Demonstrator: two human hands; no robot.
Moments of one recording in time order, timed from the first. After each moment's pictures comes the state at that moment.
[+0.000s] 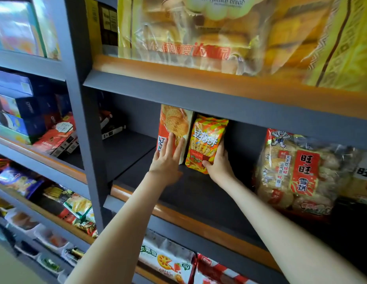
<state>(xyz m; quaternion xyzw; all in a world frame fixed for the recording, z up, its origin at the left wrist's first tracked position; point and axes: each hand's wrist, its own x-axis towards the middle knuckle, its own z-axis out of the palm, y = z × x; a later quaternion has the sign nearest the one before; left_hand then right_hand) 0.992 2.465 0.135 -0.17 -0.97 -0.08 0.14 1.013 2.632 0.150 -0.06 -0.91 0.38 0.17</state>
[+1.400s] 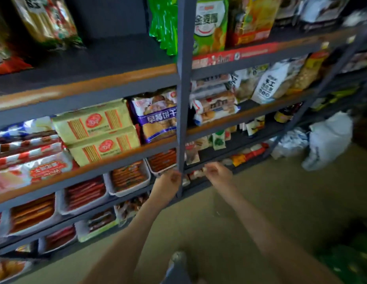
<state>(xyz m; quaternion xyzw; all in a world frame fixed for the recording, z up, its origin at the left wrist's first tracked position) 1.539 2.838 -0.068 -0.38 -0.83 -0.27 -0.31 1.670 2.956 -0.067 -0.50 -0.74 0.45 0.09</state>
